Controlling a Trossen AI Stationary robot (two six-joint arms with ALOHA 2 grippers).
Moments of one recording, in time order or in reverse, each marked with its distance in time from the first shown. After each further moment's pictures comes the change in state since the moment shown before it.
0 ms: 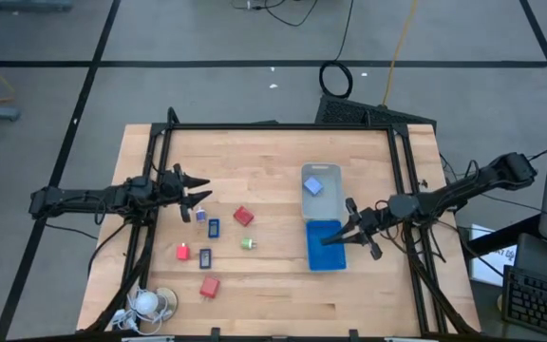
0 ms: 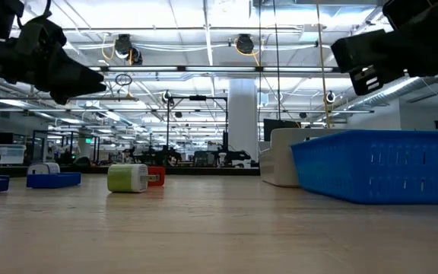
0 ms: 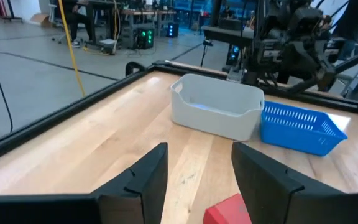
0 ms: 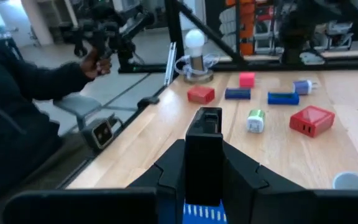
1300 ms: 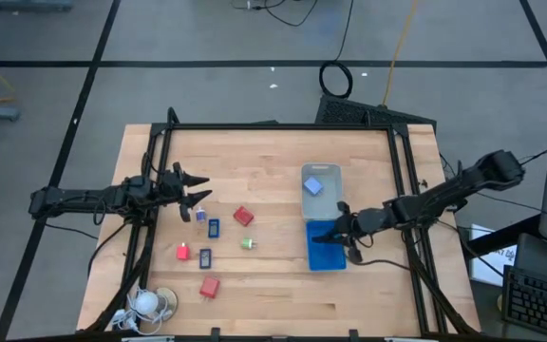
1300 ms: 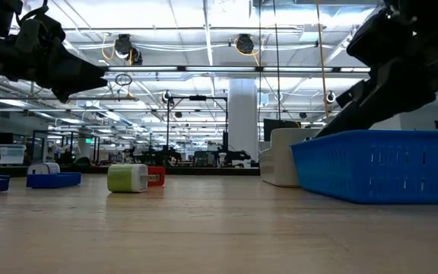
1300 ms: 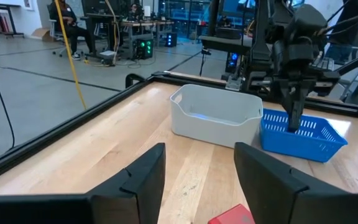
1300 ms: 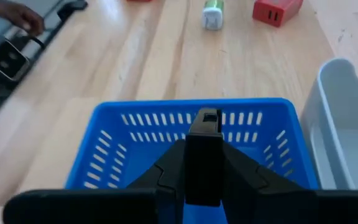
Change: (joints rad) left arm 0.000 0.003 0.000 0.036 0.000 0.044; right arm 0.026 0.291 0.202 -0.364 0.191 0.083
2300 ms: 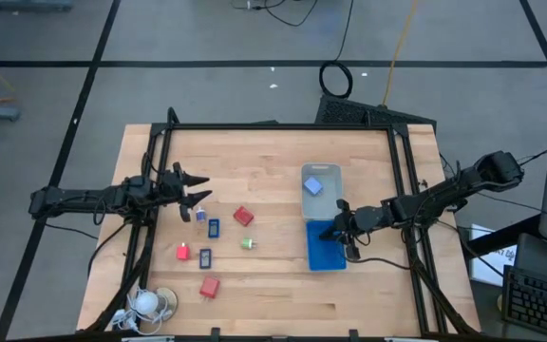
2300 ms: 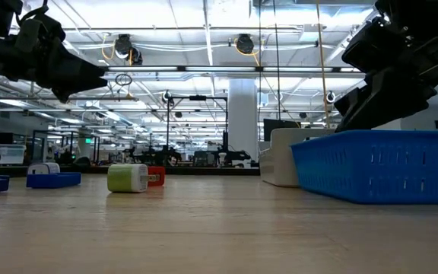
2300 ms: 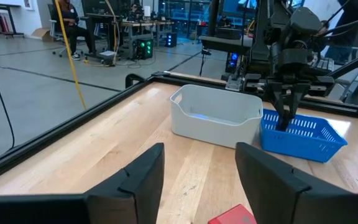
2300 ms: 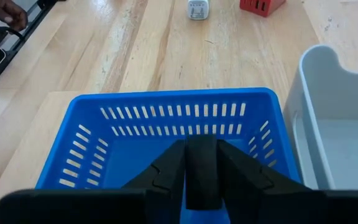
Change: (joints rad) left arm 0.000 0.000 0.000 0.000 0.000 0.000; right arm -0.030 0.017 0.000 -0.008 -0.001 -0.004
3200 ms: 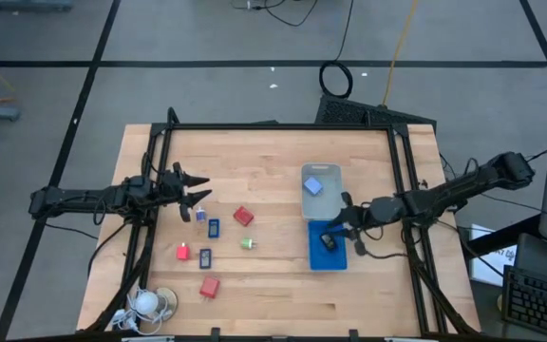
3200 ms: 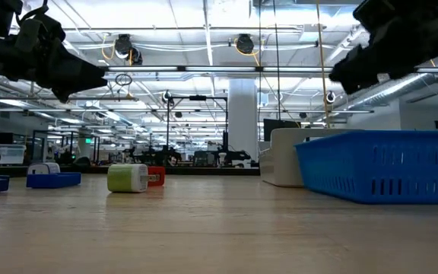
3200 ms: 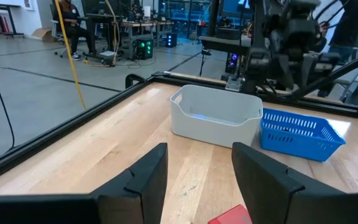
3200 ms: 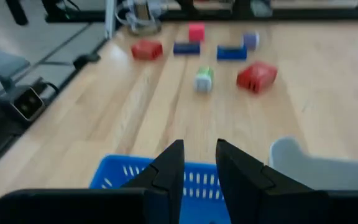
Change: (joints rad) left arm 0.000 0.000 0.000 0.000 0.000 0.000; right arm -0.013 -0.236 -0.002 -0.001 -0.007 -0.118
